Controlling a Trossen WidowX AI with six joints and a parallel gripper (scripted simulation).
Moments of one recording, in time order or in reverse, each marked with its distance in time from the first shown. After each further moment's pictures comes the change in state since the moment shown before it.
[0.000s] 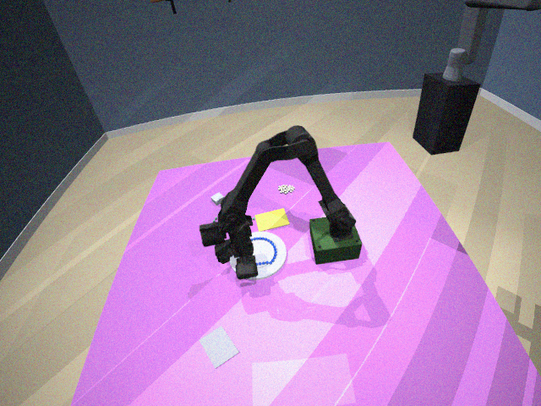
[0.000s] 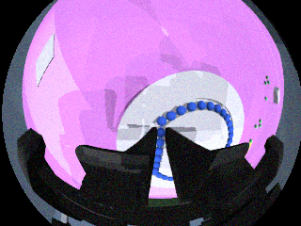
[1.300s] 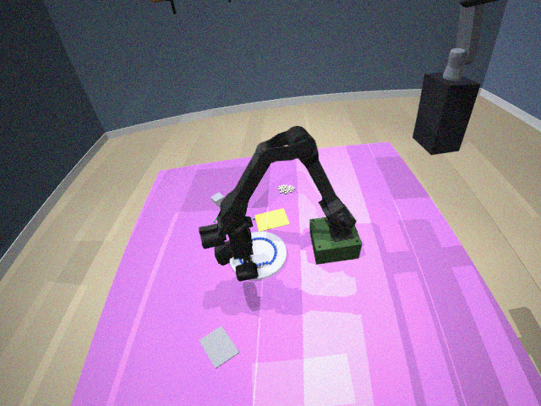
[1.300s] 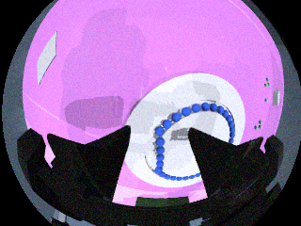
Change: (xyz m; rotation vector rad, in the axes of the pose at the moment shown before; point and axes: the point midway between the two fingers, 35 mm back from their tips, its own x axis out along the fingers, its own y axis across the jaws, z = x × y) arm -0.001 0.007 0.001 -0.010 0.000 0.001
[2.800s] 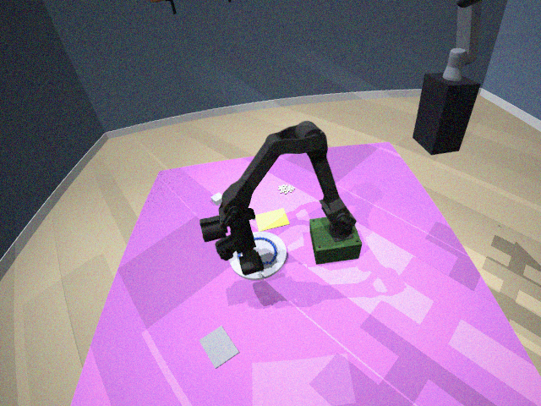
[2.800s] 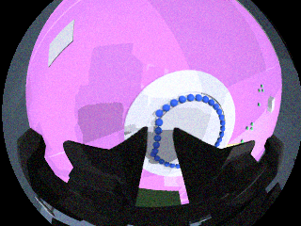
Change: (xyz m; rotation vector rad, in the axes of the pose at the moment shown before) arm -0.028 0.000 -0.011 -0.109 -0.004 0.000
